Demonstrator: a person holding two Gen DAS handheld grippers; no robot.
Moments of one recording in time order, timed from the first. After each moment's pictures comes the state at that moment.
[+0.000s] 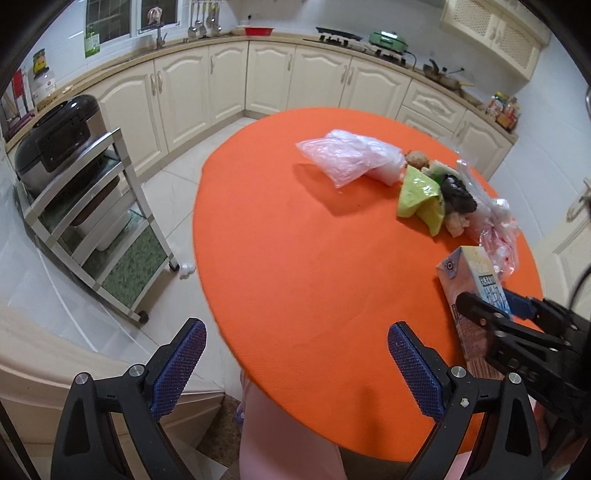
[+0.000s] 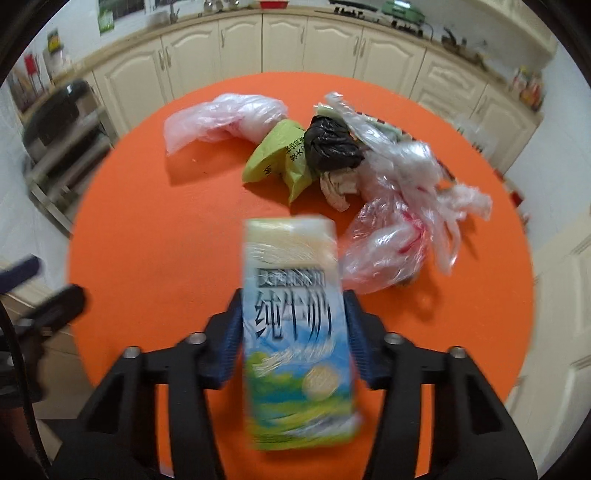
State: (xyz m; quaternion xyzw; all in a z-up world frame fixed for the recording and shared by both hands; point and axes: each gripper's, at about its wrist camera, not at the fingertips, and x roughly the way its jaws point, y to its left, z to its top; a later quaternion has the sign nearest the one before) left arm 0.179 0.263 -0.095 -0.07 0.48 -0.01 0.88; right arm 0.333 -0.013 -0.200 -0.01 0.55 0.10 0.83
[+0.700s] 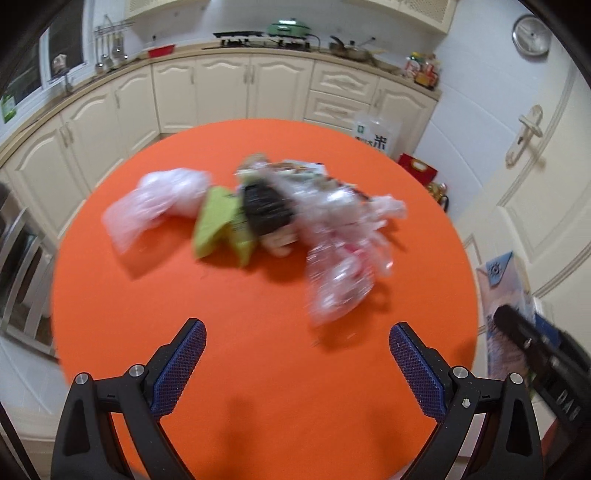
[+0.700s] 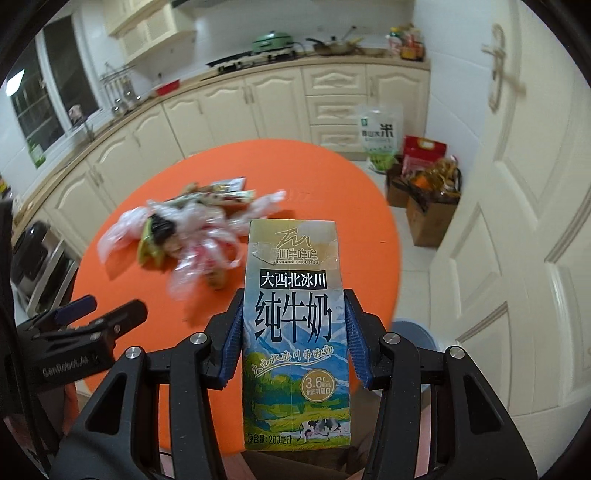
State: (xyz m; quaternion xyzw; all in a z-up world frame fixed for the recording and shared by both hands) left arm 0.230 0.103 -0.069 0.00 0.48 -0.14 0.87; right arm 0.268 -0.187 -0.144 0.14 0.47 -0.07 0.87
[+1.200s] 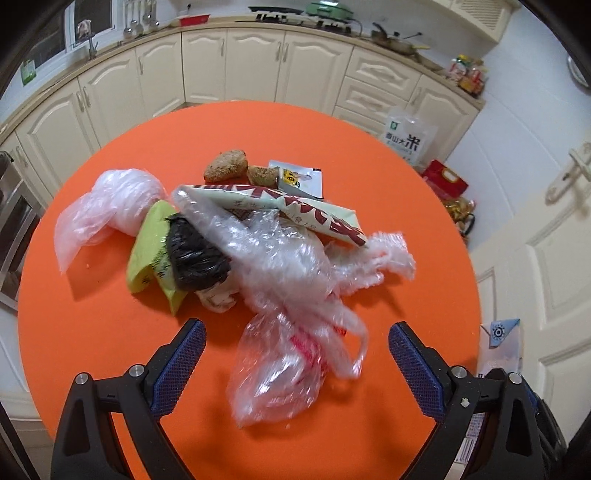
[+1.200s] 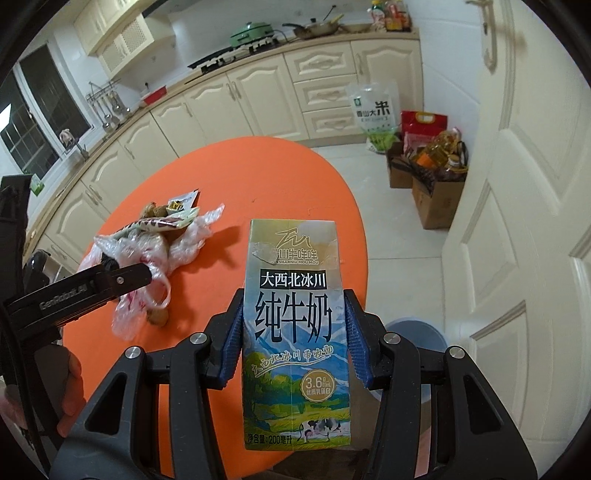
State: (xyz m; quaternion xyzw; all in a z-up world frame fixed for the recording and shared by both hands) left arm 0.317 0.042 -0.089 -0.05 0.52 -0.06 0.85; right arm 0.305 -0.255 -0.190 0.19 0.48 -0.04 0.85
